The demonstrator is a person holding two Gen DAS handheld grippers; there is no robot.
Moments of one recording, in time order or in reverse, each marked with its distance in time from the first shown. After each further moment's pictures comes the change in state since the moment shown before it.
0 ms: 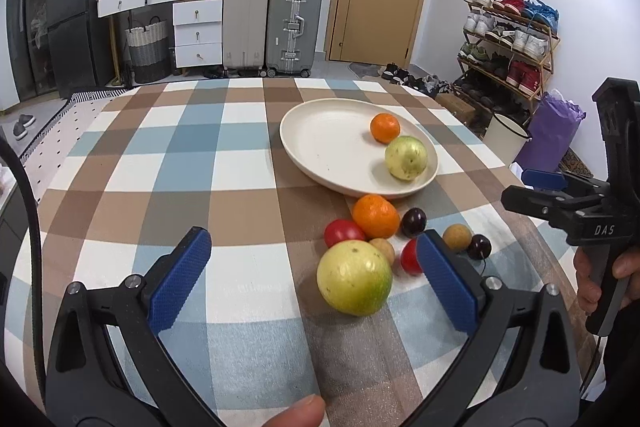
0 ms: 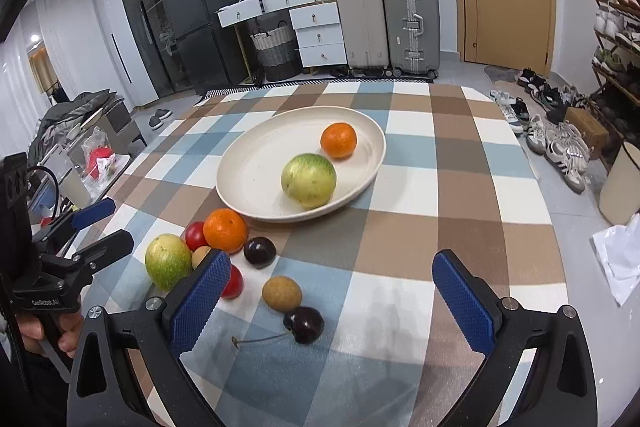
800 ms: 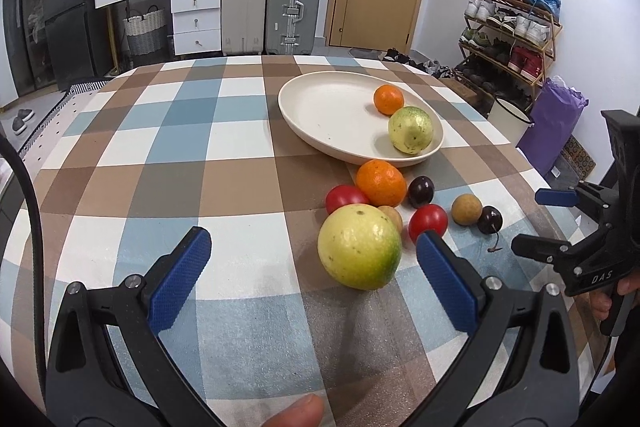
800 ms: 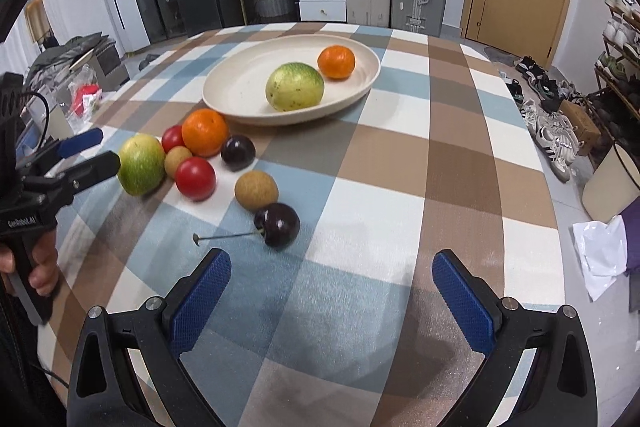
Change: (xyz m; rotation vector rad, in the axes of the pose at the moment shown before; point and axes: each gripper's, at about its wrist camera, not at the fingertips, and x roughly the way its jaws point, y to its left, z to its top) left arm 0.018 -0.001 -0.018 0.005 0.052 0.004; right arm 0.012 0.001 -0.051 -0.109 0.161 -0.076
